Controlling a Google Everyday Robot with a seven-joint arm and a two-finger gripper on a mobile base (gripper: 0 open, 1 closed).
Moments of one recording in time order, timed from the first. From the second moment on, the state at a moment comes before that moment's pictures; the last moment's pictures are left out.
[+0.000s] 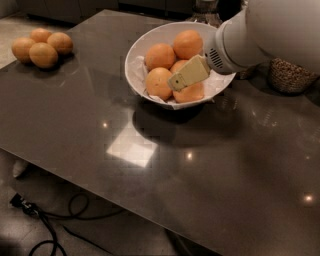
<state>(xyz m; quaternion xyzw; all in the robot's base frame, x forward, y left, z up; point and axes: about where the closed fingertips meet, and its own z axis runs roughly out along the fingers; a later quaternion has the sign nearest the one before) 0.575 -0.112 0.975 -0.29 0.86 -0.01 0.42</state>
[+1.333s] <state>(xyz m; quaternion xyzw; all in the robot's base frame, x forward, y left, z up) 0.602 -0.105 0.941 -0.35 0.85 -0.03 0.39</state>
